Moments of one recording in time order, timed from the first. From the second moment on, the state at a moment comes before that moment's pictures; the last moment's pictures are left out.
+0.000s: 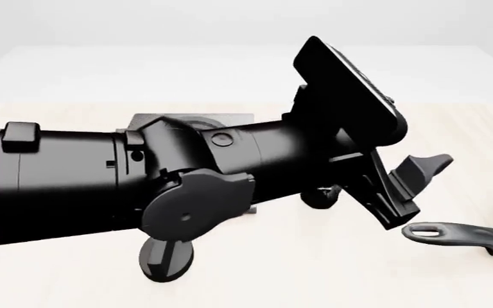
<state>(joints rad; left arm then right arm) -1.16 1.55 -1.11 -0.20 0.18 0.16 0.00 -2.00 1.03 0.03</state>
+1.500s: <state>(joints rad) -1.18 1.83 -1.37 -0.18 0.07 0.16 0.00 -2.00 1.03 0.02</state>
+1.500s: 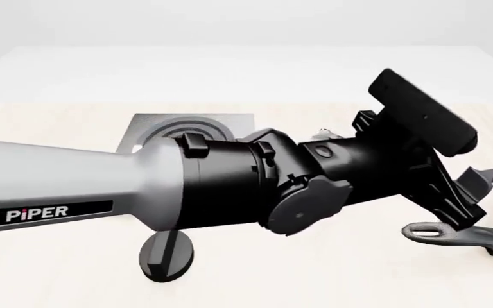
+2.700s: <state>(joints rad) -1.15 2.06 -1.56 -0.11 0.04 0.18 0.00 -2.00 1.03 0.01</state>
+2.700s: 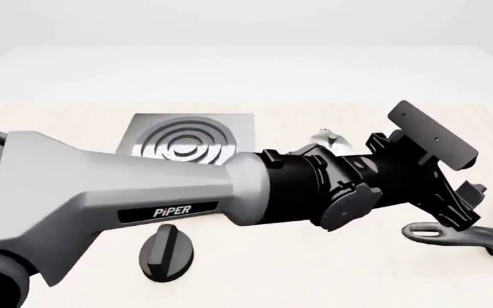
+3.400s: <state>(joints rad) -1.16 2.18 -1.70 -0.02 0.07 0.20 0.00 -2.00 1.03 0.01</state>
